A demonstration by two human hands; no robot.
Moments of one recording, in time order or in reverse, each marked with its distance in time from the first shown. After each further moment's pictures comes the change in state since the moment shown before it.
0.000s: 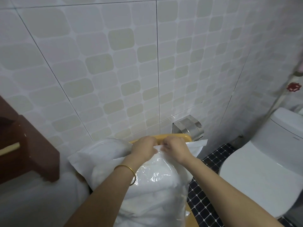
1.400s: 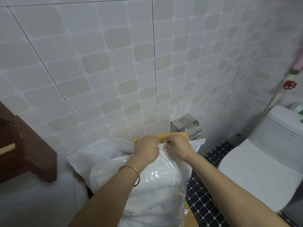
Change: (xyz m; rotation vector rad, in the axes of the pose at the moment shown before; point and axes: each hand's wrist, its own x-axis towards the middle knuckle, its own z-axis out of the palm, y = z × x) left_hand -0.001 0.013 0.016 0.230 0.136 0.109; right_hand -0.003 0.014 -0.006 0.118 -0.015 0.096
